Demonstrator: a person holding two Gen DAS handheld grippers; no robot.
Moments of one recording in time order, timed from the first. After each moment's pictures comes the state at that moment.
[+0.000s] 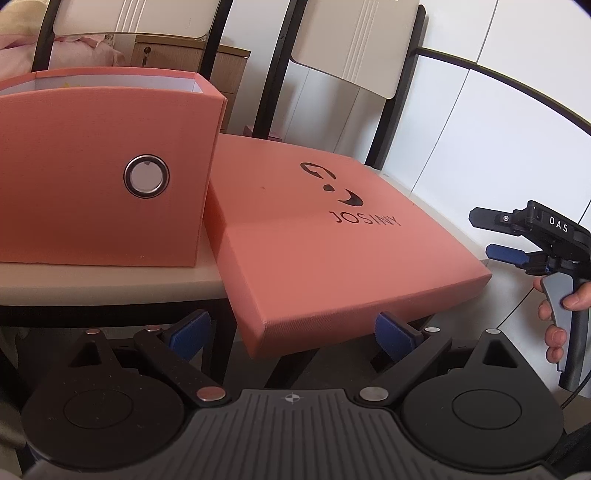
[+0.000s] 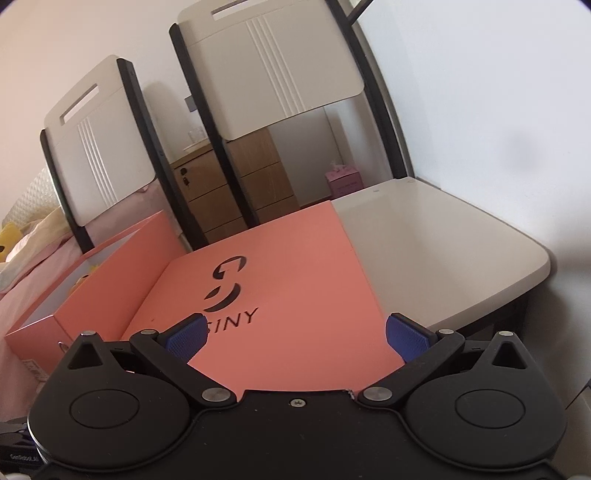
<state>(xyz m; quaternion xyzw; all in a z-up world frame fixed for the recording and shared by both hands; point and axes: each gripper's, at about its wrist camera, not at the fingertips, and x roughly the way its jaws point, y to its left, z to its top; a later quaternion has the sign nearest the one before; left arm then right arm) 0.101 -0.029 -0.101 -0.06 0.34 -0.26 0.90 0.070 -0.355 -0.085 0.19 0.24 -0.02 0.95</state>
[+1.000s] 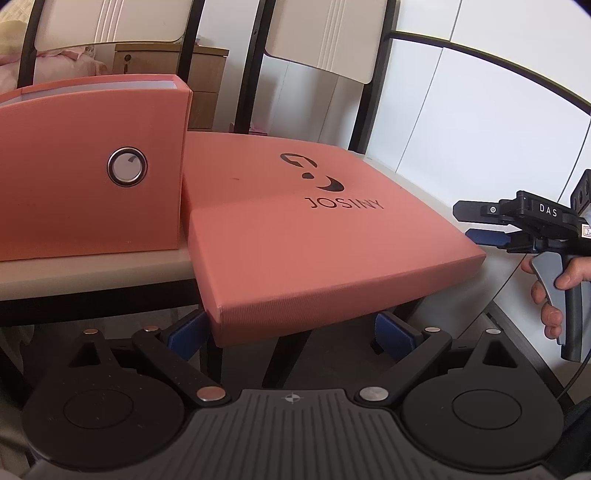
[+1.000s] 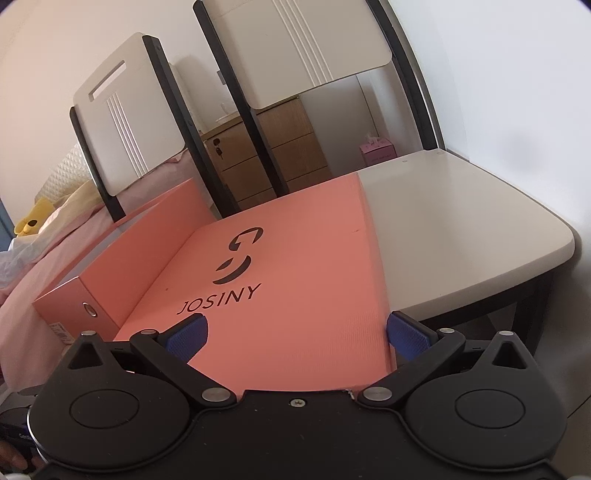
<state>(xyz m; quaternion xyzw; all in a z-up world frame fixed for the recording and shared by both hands) 0.080 -0.042 -0.102 -0.02 0.34 -0.27 0.90 0.055 -0.365 -0.098 0.20 0.27 0.07 0.94</state>
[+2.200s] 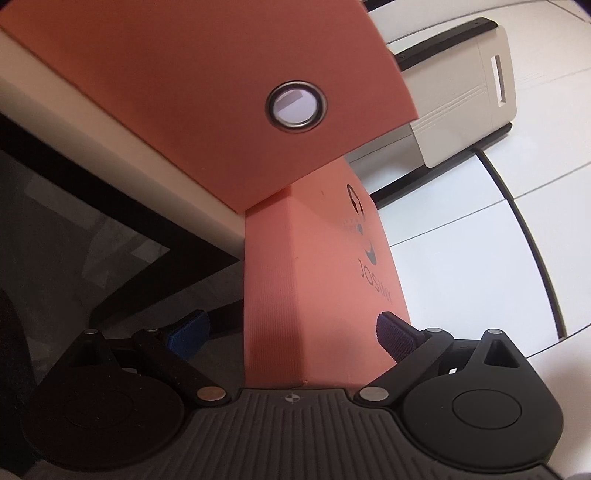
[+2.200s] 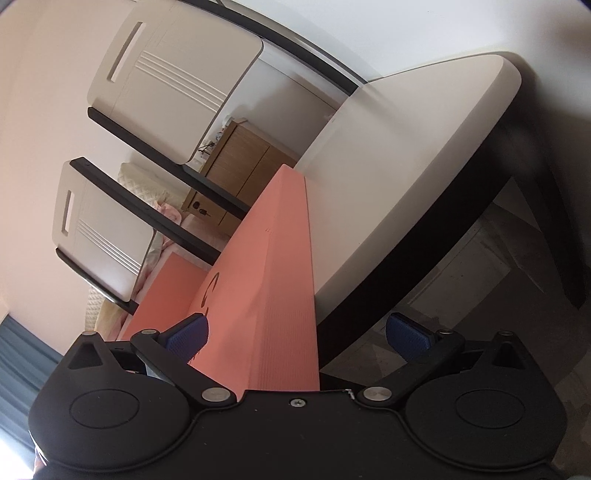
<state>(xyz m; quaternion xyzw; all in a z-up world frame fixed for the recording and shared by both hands) 0.153 0.017 -0.145 -0.38 0.43 -0.26 0.78 0.074 -0.441 -0.193 0.46 0.24 0.07 0.85</state>
